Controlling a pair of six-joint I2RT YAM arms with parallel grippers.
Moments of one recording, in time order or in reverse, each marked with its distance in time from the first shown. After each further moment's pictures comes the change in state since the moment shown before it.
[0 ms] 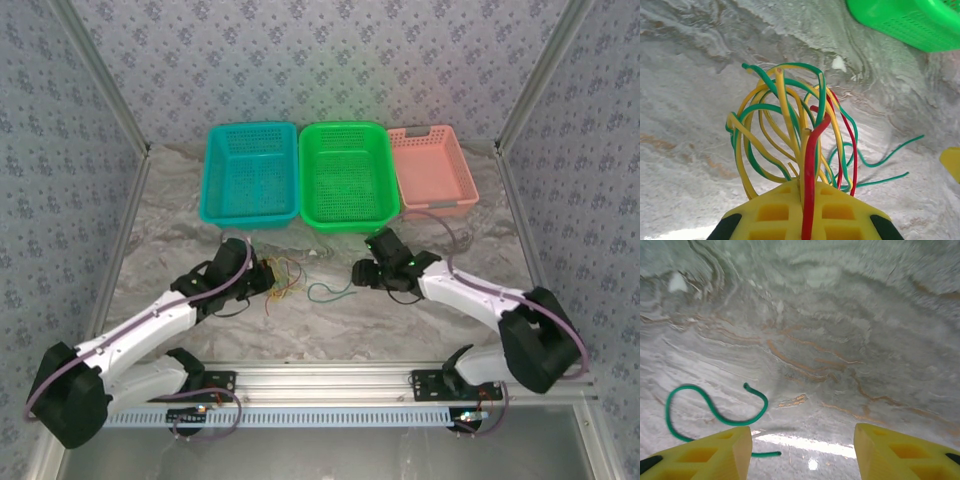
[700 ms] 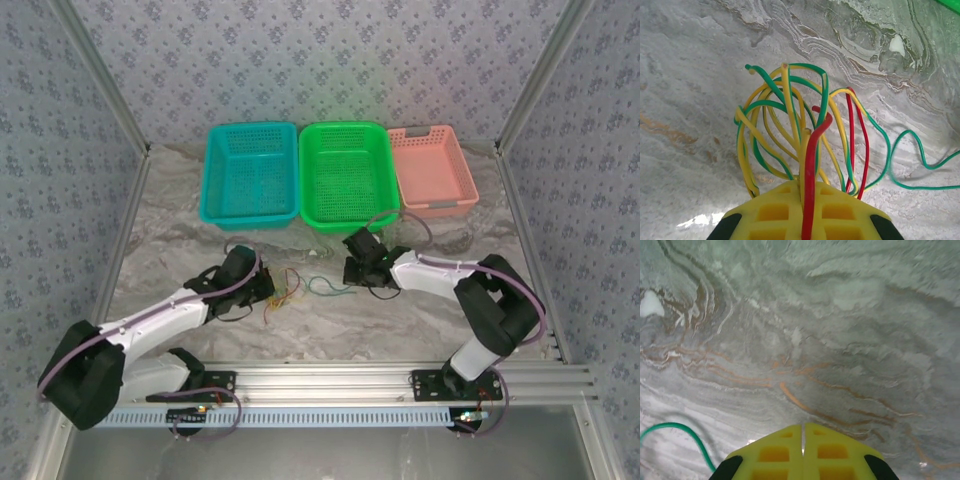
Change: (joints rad) left arm 0.007 0.139 -0.075 0.121 -0.012 -0.010; right arm 0.046 0.214 0.083 0.109 0.079 0.080
